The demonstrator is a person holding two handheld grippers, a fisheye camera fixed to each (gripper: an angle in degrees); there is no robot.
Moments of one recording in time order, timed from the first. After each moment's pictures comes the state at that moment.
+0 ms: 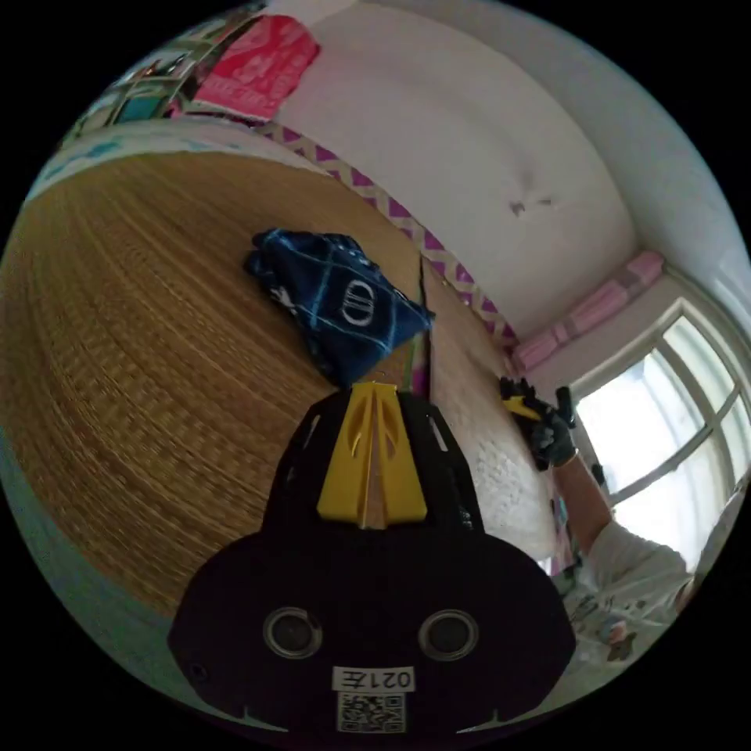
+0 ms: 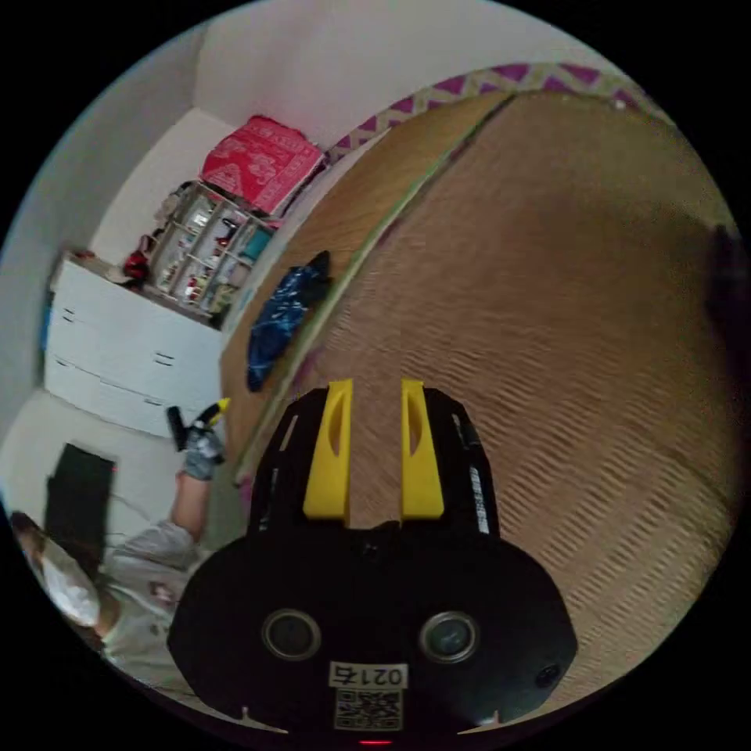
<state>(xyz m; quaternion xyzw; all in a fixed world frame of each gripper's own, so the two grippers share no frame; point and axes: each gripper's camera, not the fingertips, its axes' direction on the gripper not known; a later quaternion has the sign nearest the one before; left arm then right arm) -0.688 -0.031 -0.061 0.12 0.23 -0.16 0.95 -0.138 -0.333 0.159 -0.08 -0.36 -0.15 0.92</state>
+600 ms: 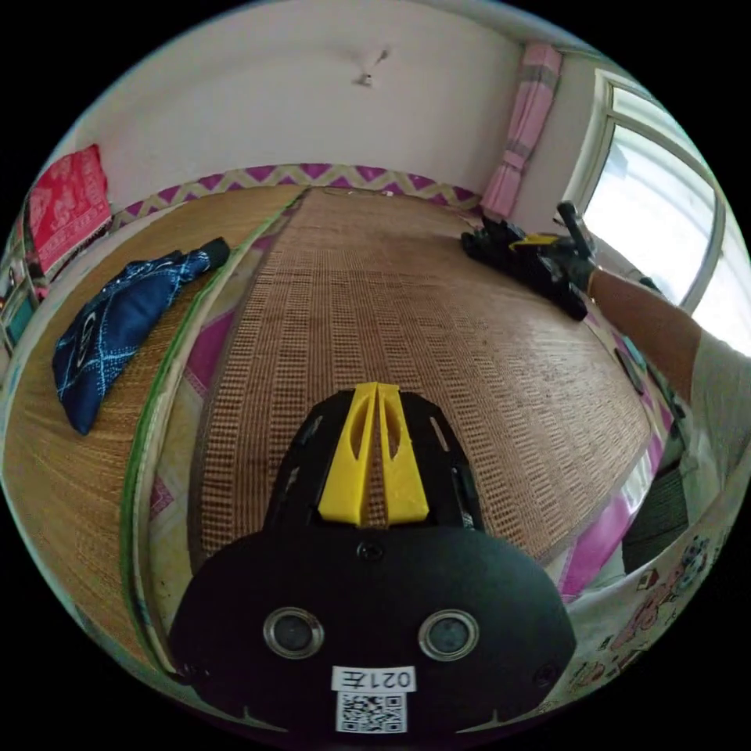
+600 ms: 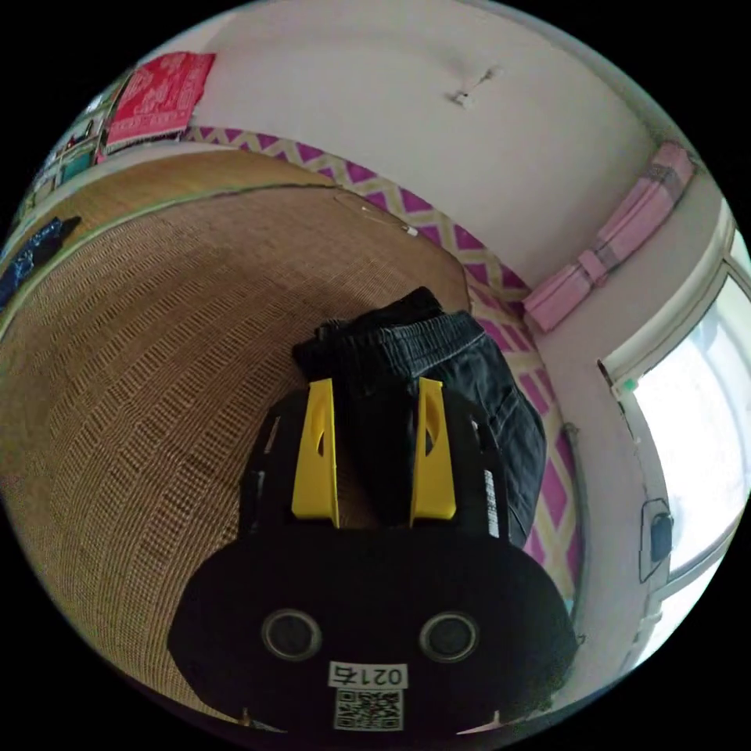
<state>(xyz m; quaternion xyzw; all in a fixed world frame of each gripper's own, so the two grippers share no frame) -0.299 -0.053 -0.035 0.07 0.12 0.11 0.98 -0.104 -0.331 0.143 0.11 0.14 -0.22 0.96</state>
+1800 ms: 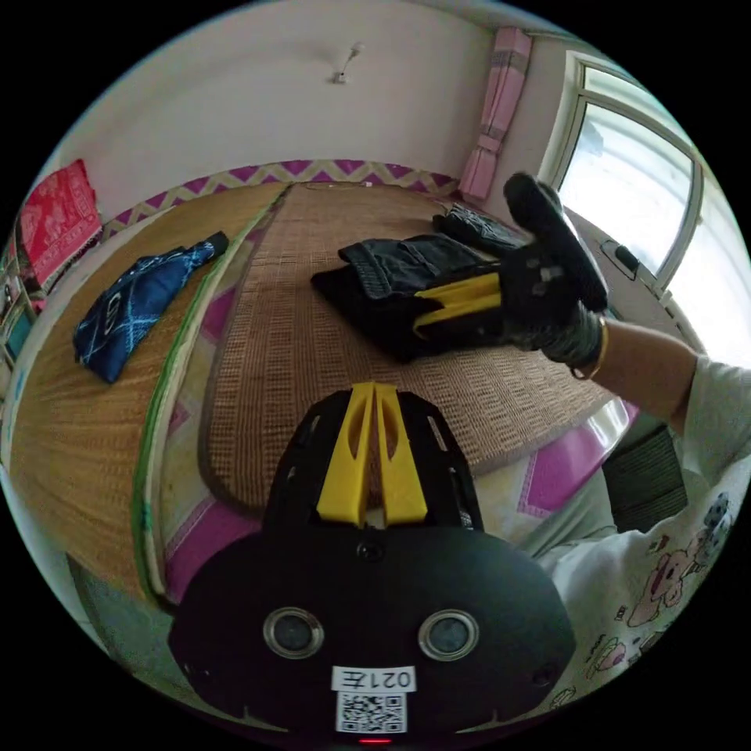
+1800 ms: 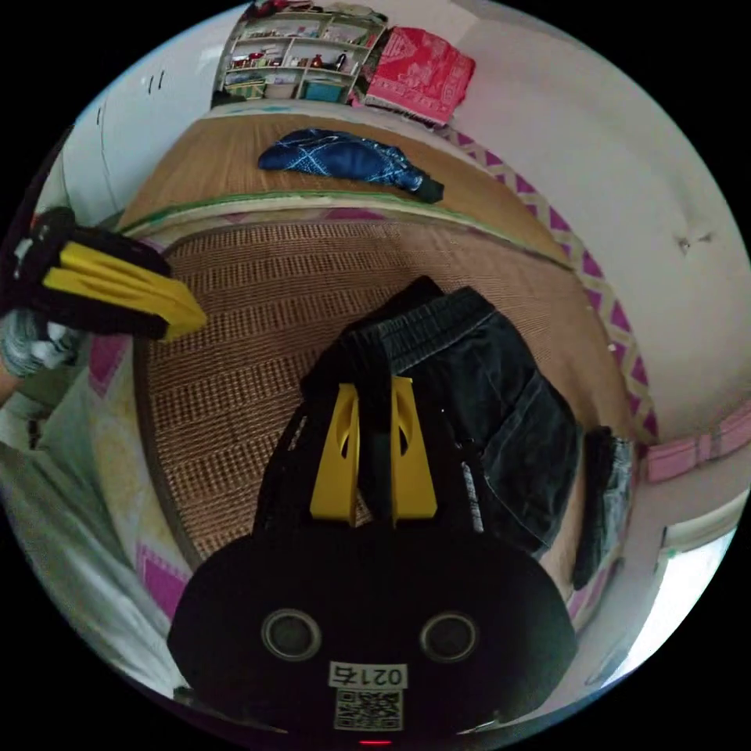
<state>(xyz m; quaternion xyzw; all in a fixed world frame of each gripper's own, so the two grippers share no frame) -0.182 0.029 -0.097 0.06 0.15 0.11 0.98 -0.378 -0.014 -0.006 0.07 -0.03 -0.49 0.87</state>
